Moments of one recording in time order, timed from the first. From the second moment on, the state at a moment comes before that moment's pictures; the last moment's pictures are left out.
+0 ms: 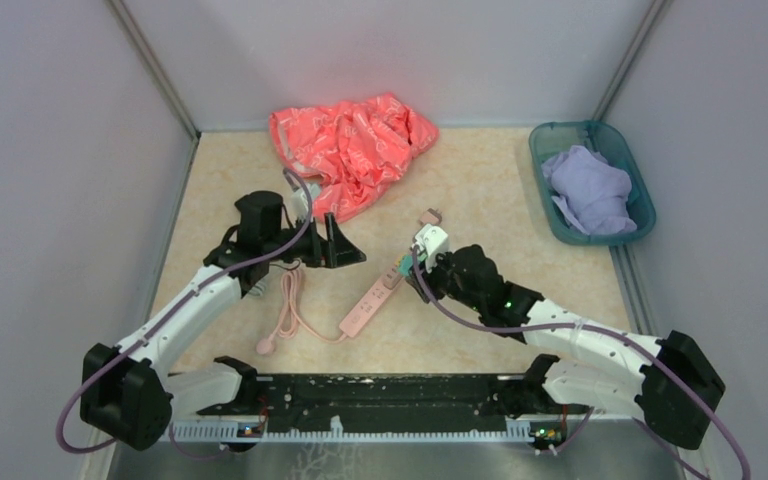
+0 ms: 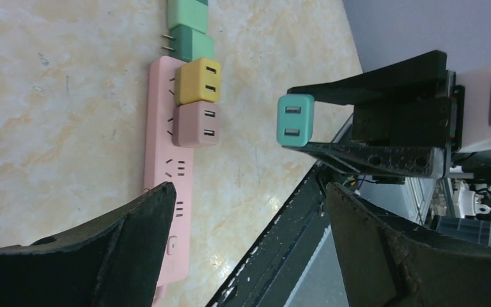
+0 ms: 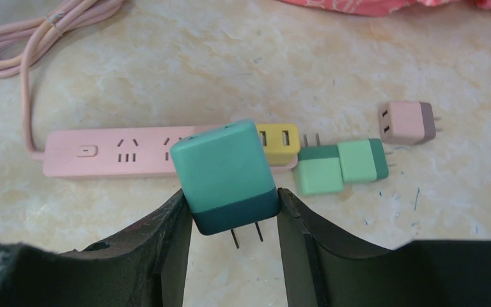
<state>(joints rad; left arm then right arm) -0.42 1.13 0.79 -0.19 0.62 -0.52 0.87 1.01 0.53 0.09 0.06 -0.06</state>
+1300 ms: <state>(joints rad) -0.63 1.28 0.77 0.08 0.65 -0.71 1.02 1.01 0.42 0.42 0.11 -0.24</state>
